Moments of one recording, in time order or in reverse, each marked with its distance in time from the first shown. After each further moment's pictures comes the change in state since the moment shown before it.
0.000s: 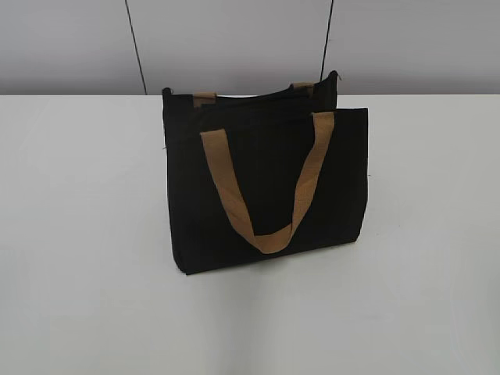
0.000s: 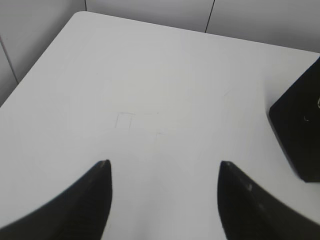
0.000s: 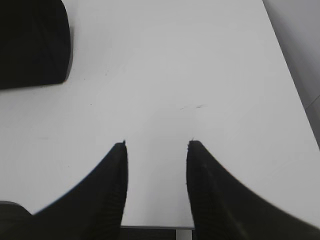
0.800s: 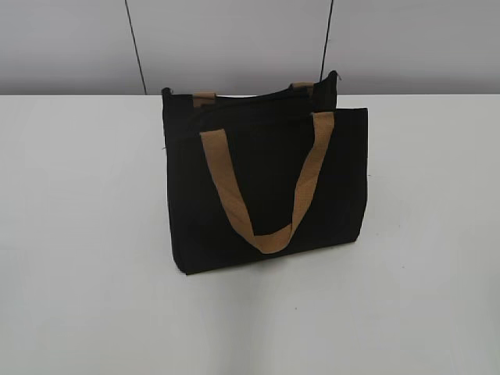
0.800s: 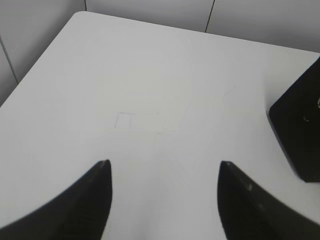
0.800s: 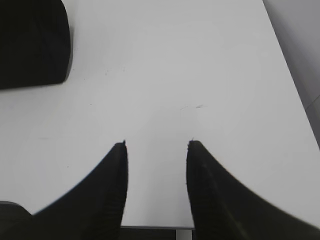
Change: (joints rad) left arm 0.000 0.000 0.000 0.000 0.000 0.000; right arm 0.000 0.000 0.000 0.000 0.000 0.000
